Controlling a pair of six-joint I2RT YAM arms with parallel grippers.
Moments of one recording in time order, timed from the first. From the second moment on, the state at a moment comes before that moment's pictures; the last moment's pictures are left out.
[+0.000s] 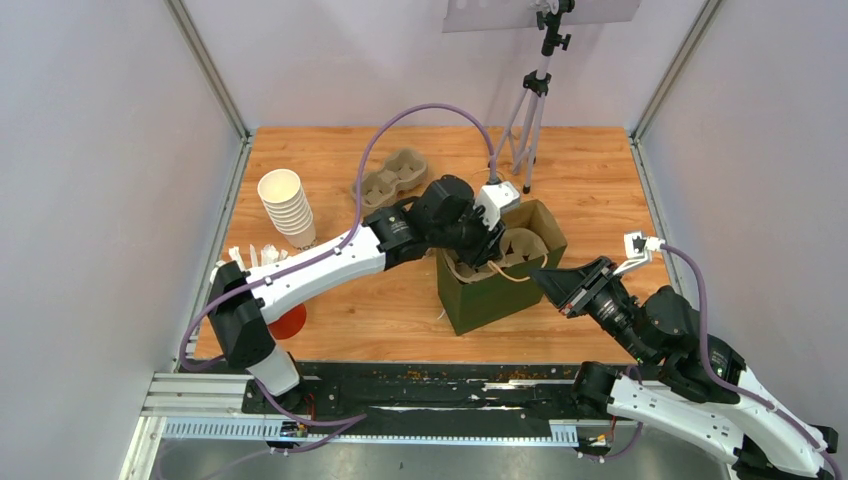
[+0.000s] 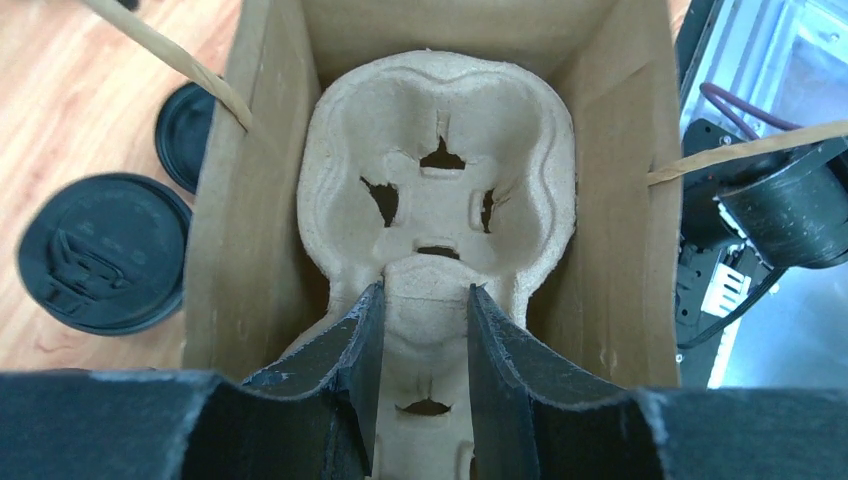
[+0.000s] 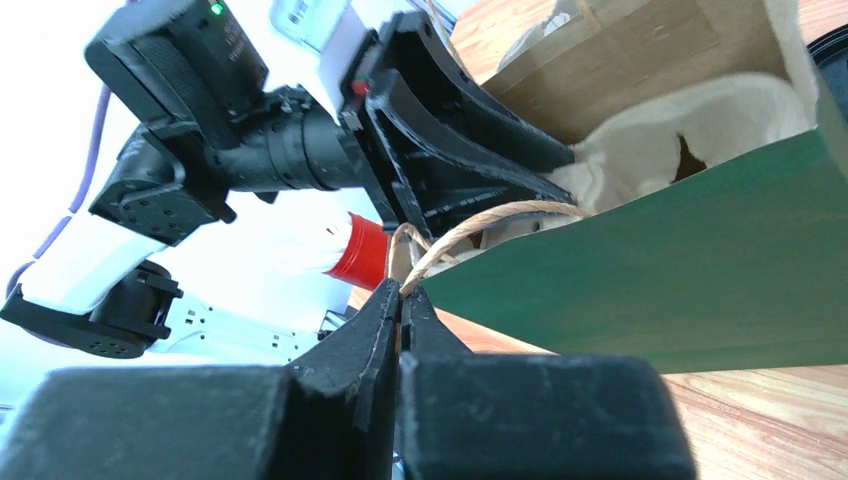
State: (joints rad) left arm -1.00 1.62 1.52 -0.43 0.22 -0.05; right arm 1.06 0.35 0.85 -0.56 0.41 0.89
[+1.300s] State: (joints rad) left arm -1.00 1.52 1.62 -0.42 0.19 -0.09; right arm 1.06 0.34 0.86 -0.62 0.45 0.97
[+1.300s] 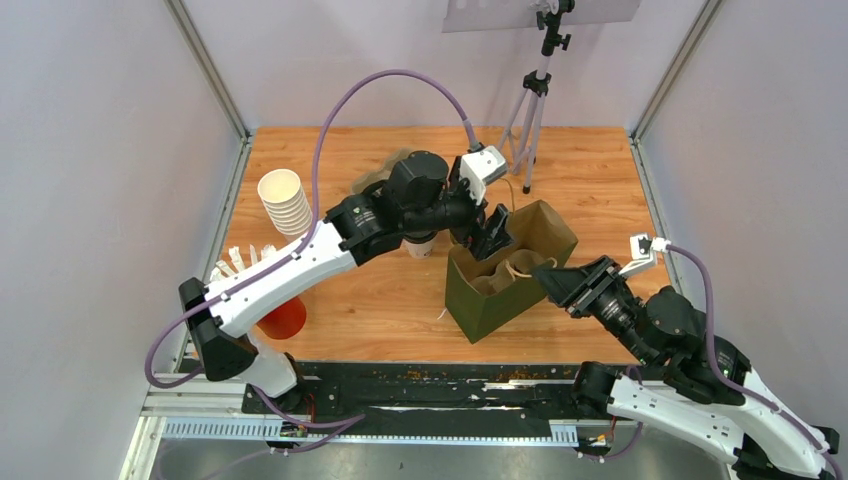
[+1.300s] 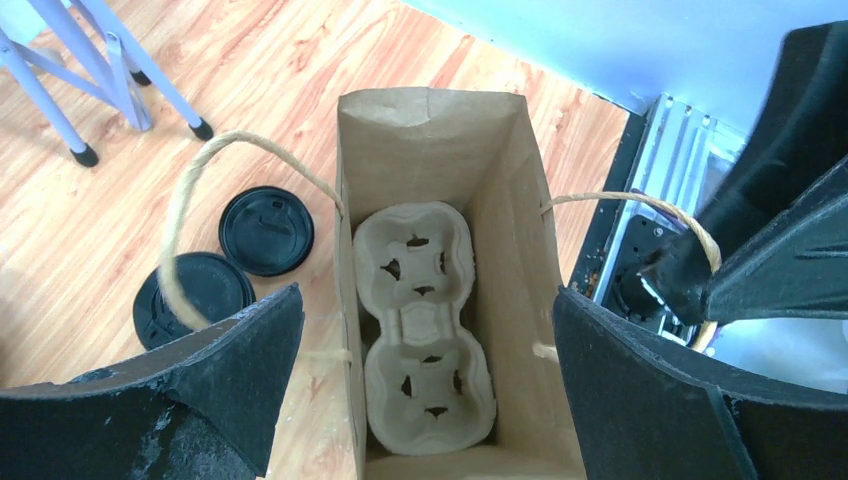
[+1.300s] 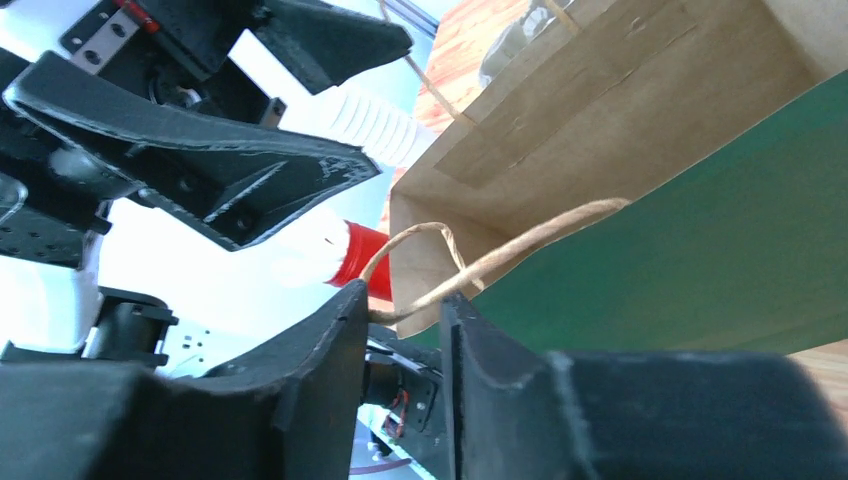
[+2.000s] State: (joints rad) left arm -1.00 1.11 1.31 -0.51 0.03 -0.21; right arm 1.06 0.64 1.31 -0.89 0.41 0.70
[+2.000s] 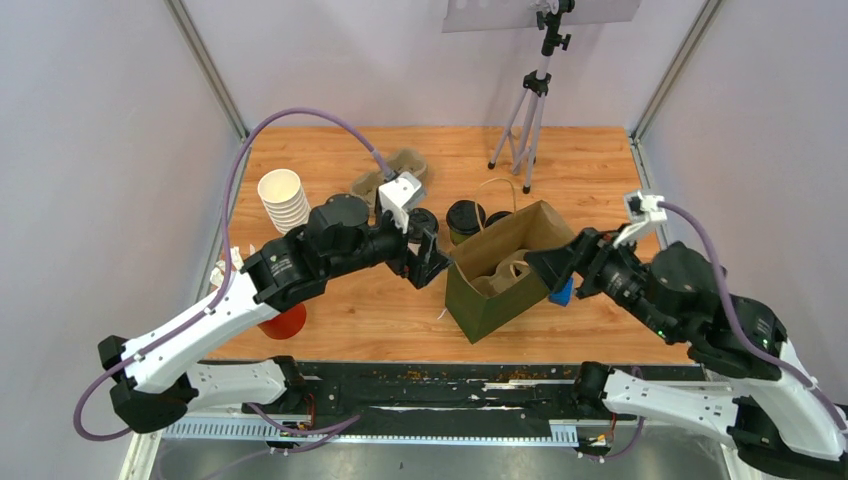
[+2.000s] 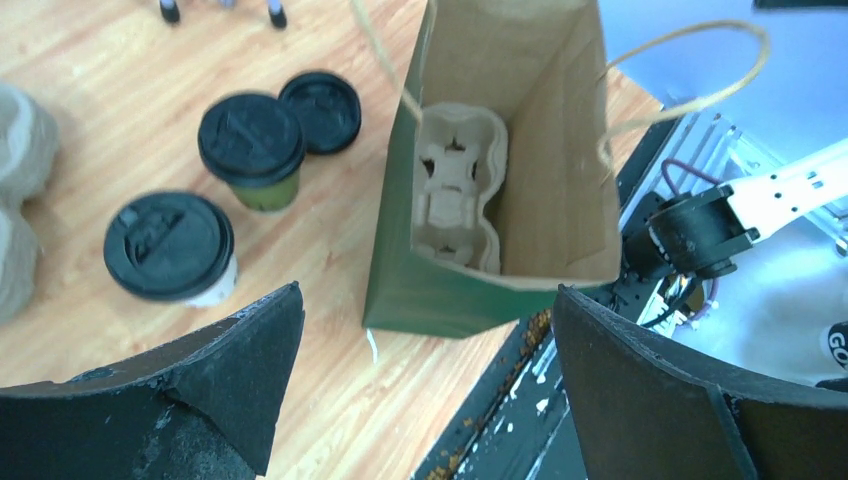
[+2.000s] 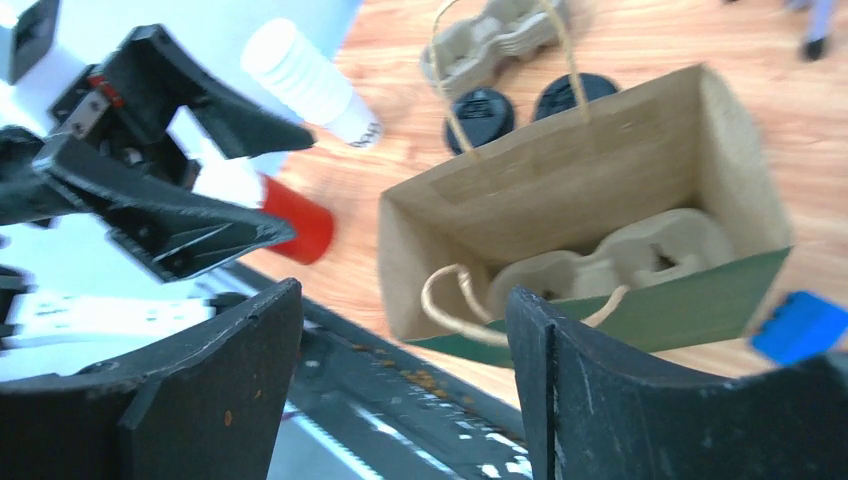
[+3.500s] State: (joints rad) left arm -0.96 1.44 1.62 -0.99 0.00 -0.78; right arm 0.95 1.12 1.74 -1.06 0.19 0.26
